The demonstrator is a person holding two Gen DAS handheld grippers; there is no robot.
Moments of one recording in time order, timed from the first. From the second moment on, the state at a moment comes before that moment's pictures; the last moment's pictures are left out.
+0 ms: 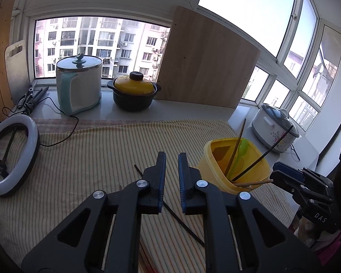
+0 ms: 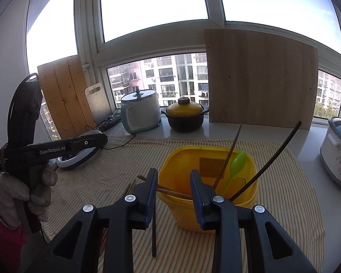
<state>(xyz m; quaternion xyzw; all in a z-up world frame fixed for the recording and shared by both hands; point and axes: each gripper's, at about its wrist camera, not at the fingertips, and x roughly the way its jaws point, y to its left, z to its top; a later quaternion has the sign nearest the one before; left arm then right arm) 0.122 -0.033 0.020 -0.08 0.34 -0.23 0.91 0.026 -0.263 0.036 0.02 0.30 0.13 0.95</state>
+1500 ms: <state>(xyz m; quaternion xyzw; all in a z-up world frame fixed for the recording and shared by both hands) 0.127 -0.014 -0.133 -0.06 0.51 -0.20 0.84 0.051 -0.188 -0.111 -0.05 0.49 0.18 0.85</state>
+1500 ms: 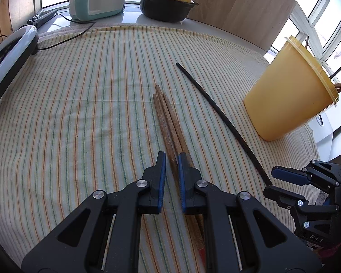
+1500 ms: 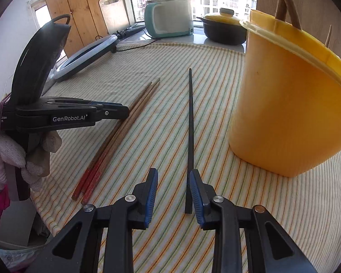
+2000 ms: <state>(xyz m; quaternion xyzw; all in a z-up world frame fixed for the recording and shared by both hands) 0.136 -0.019 -0.136 -0.03 0.51 -0.19 0.84 0.064 -0.187 -0.128 -0.07 0.50 0.15 0.85</state>
